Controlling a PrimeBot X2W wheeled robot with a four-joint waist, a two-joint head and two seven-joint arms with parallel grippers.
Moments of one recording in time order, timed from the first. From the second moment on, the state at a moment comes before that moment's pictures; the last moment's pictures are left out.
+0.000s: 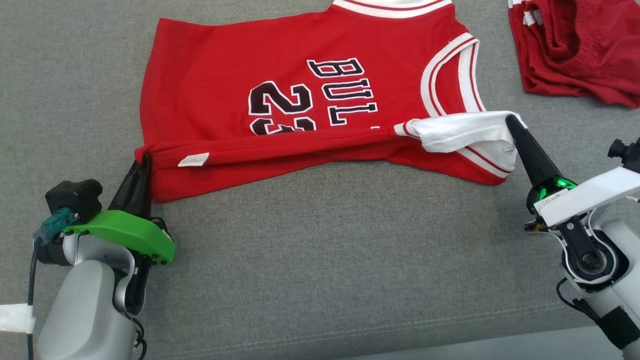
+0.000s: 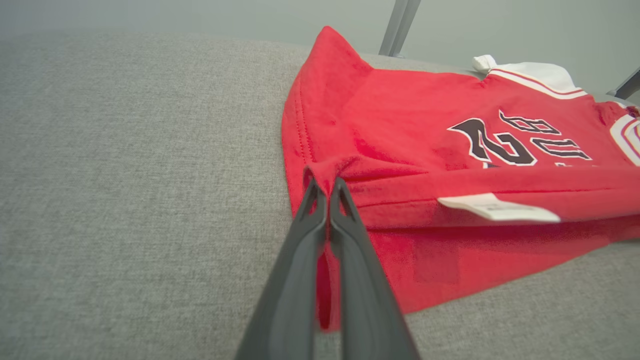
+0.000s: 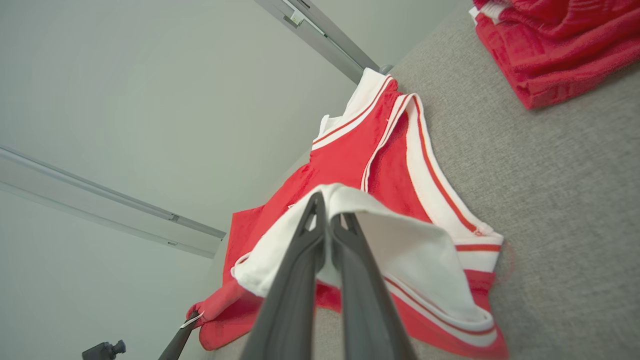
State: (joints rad) left arm -0.38 0.14 -0.16 0.45 -0.45 -0.09 -0.18; right arm -0.32 -0.50 0.54 0.13 1.39 0.12 -0.21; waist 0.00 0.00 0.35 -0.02
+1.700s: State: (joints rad) left arm -0.46 0.11 -0.17 0.63 -0.43 -0.10 -0.25; right arm -0.46 -0.45 0.69 0.41 1.23 0.12 -0.25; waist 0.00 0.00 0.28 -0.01
